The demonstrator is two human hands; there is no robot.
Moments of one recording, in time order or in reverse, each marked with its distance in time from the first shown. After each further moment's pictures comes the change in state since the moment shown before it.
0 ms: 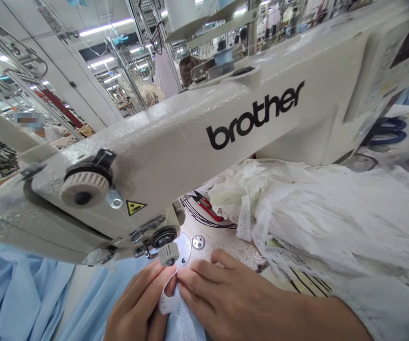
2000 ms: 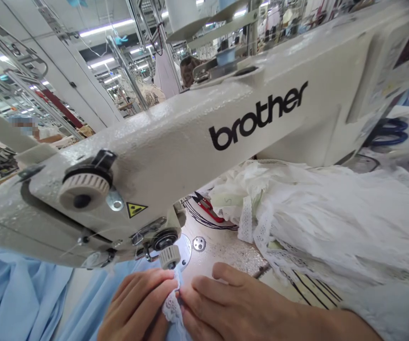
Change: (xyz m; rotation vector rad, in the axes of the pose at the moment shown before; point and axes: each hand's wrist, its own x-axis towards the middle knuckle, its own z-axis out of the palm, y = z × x) left_hand 0.006 -0.003 -0.005 -0.182 0.078 0.058; right_hand -0.005 -0.005 -0.029 -0.087 0.020 -0.011
